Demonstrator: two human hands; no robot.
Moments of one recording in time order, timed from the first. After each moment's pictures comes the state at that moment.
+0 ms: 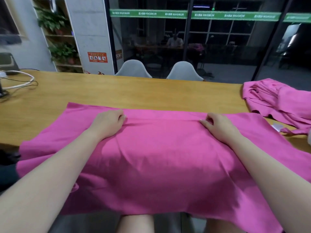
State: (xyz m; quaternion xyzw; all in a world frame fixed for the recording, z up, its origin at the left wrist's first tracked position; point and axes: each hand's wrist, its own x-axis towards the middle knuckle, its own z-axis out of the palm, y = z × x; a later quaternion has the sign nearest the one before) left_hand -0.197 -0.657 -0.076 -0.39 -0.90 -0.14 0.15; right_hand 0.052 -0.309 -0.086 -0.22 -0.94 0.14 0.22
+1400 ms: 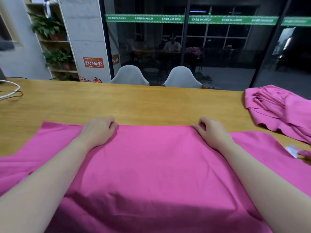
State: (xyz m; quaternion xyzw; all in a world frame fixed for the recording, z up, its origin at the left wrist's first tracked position) left_hand -0.253 -0.626 -0.074 -0.36 -0.92 -0.11 0.14; right_hand -0.002 -0.284 -0.083 -0.21 -0.93 0.13 0.25
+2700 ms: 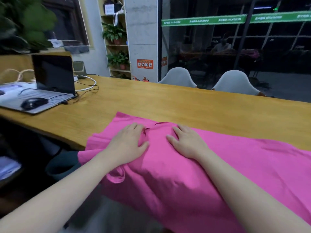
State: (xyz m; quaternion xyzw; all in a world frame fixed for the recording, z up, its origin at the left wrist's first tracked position) left_hand -0.183 -0.759 -0.068 -0.35 -0.92 -0.15 0.13; right_hand -0.127 -0.519 -0.078 -0.05 -0.99 0.09 0.05
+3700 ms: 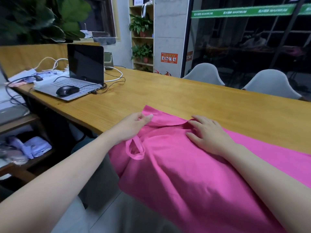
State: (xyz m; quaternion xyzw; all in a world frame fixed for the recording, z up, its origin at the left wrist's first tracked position) left_hand -0.223 -0.830 -0.035 -0.17 -0.89 -0.41 -0.05; right_hand -0.164 -0.535 -0.065 0.08 -0.99 0.05 0.11
